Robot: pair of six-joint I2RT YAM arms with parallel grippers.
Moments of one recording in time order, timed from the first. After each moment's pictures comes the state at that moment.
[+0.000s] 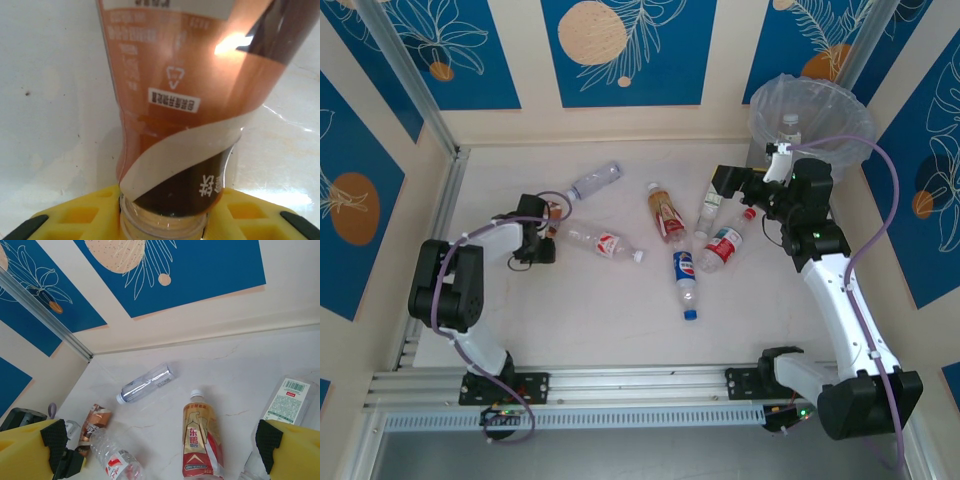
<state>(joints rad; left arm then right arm) -0.18 1.71 0.98 -0.56 -0.06 -0.18 0.09 1.06 1.06 -0.28 -0.41 0.39</state>
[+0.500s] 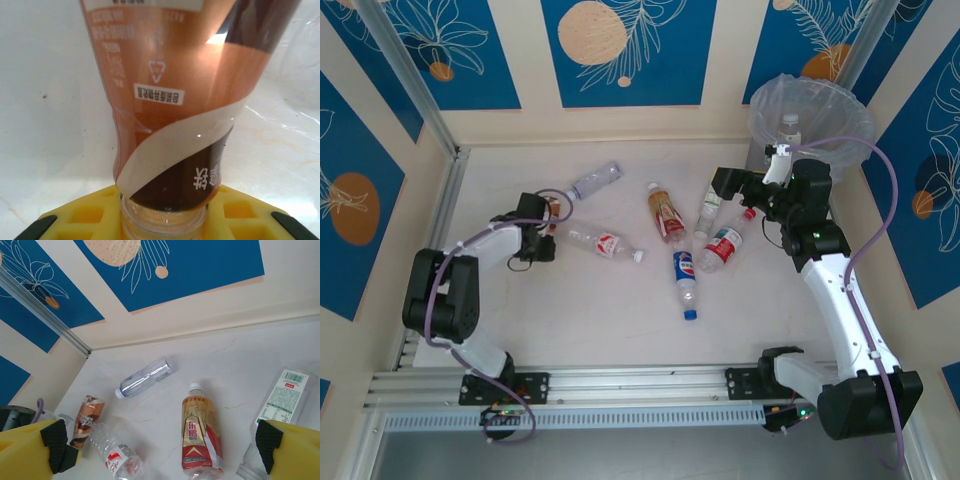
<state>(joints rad) -0.20 1.63 0.96 -0.56 -0.08 -0.17 0.09 1.06 1.06 -0.31 -0.41 0.39</state>
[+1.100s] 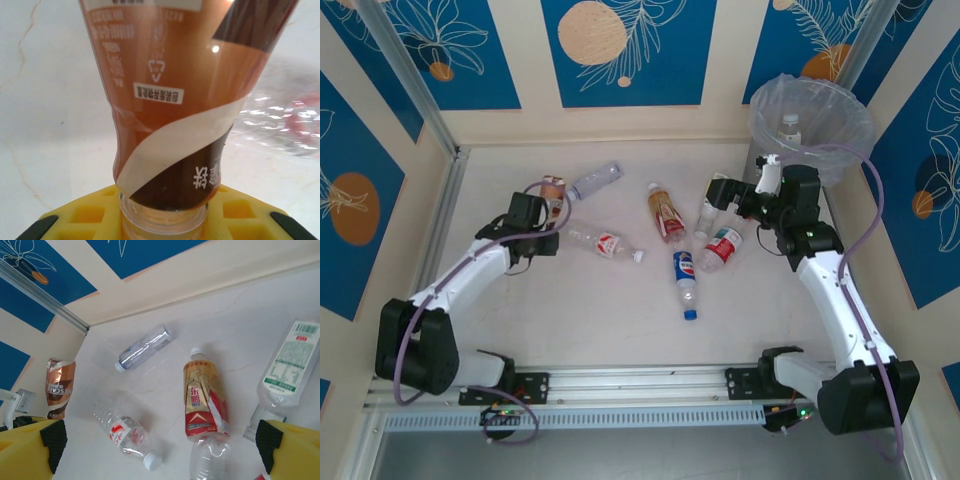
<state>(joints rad) -0.30 1.33 0.92 -0.55 -0.07 -0.18 0.10 1.10 1.01 -0.37 -0.47 0.44</state>
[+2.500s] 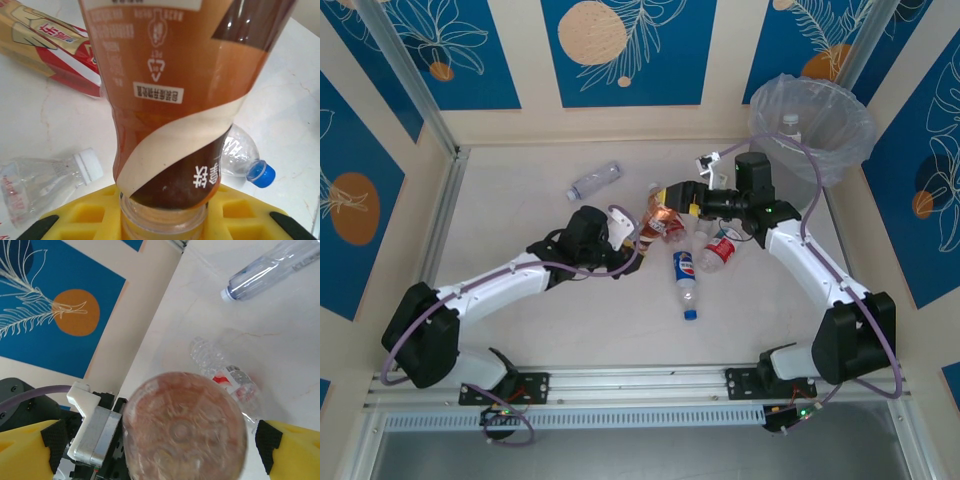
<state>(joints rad) -0.73 1.40 0.91 -0.17 0.33 -0.08 0.28 1.36 1.10 -0.25 -0.85 0.54</state>
